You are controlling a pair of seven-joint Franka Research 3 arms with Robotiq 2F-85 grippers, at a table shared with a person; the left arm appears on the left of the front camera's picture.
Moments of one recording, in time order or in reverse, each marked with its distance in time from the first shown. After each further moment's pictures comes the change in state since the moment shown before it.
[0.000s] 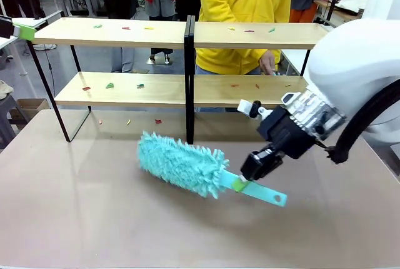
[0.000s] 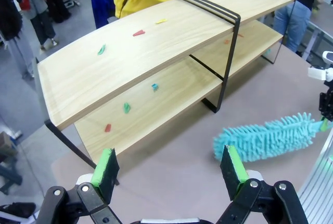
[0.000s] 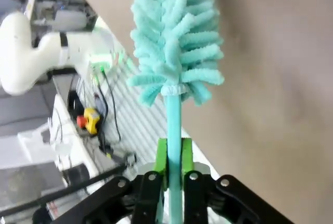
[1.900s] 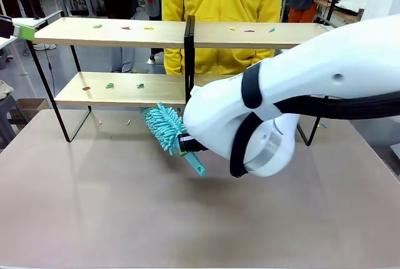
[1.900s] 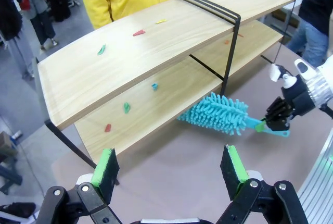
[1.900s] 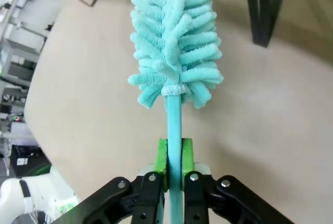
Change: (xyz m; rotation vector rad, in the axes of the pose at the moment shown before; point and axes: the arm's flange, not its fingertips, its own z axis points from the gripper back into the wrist) left arm 0.000 0.000 0.000 0.000 0.000 0.000; right arm 0.111 0.010 -0.108 -0.294 -0.426 -0.132
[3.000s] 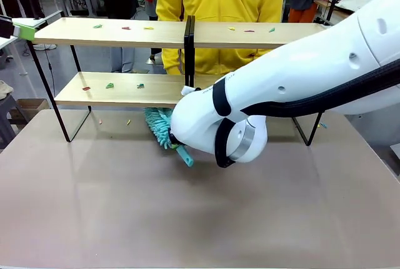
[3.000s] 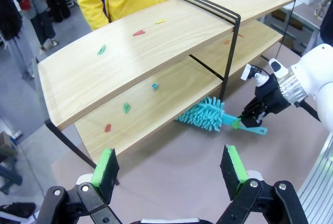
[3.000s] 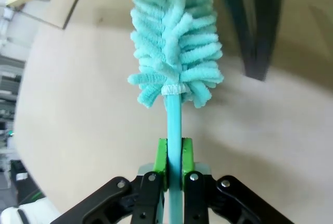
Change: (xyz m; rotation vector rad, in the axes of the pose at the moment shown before) left arm 0.000 0.000 0.000 0.000 0.000 0.000; right arm 0.042 -0.007 -0.053 -0.028 0.021 -0.045
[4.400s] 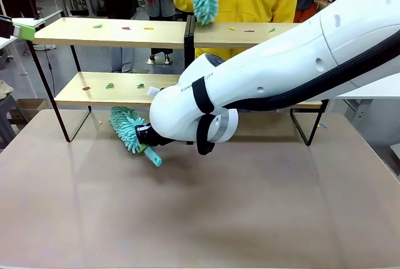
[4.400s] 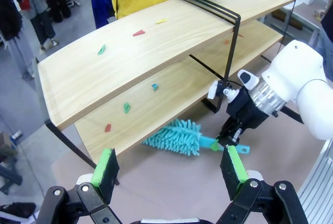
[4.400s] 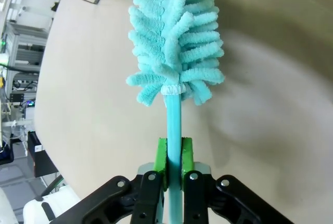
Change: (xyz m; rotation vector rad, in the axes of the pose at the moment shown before) left arm 0.000 0.000 0.000 0.000 0.000 0.000; right arm 0.033 0.060 -0.054 0.107 0.170 0.010
